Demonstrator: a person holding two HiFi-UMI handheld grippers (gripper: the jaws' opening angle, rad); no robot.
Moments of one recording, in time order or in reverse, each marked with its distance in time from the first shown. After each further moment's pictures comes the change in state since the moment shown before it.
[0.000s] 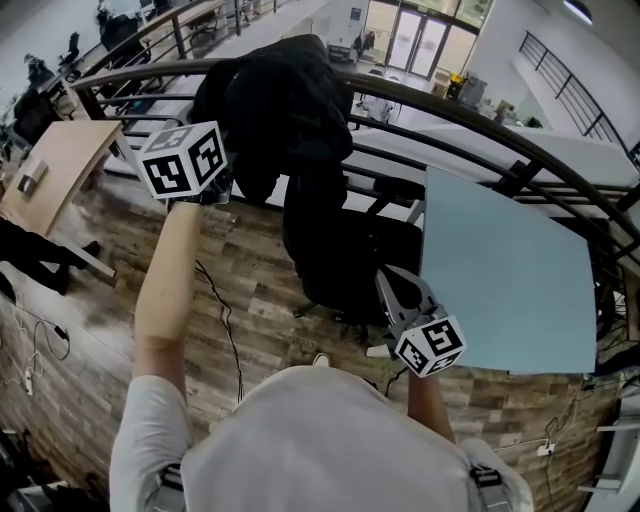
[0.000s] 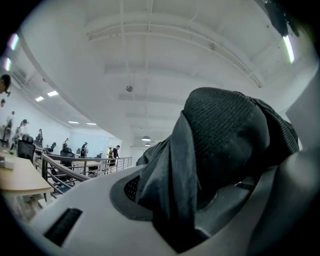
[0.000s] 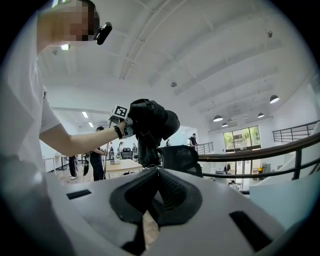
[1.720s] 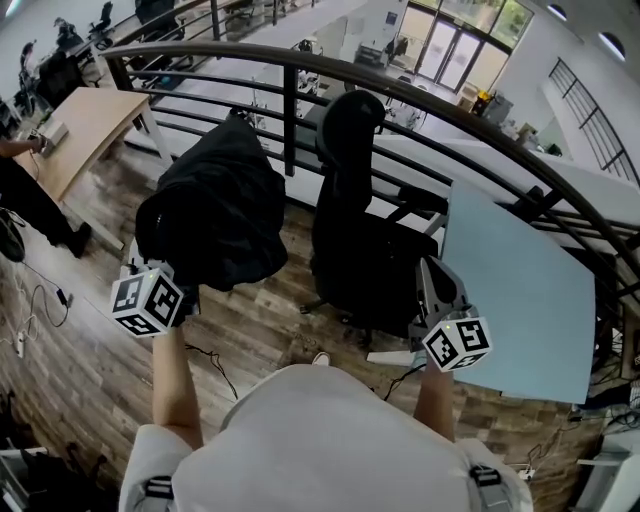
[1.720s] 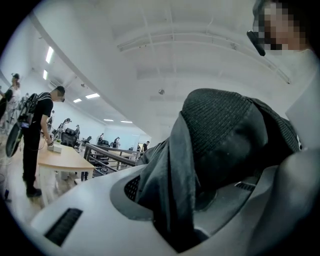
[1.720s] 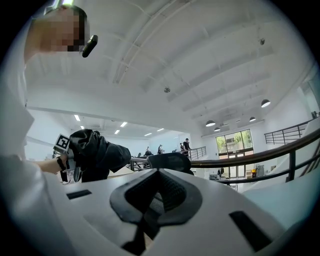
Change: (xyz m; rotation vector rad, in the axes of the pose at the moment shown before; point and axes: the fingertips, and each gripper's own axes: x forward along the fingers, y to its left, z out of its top) left arm -0.244 0.087 -0.103 -0.134 0.009 0.334; right arm 0.017 -0.033 0.027 0.032 -0.062 -0.086
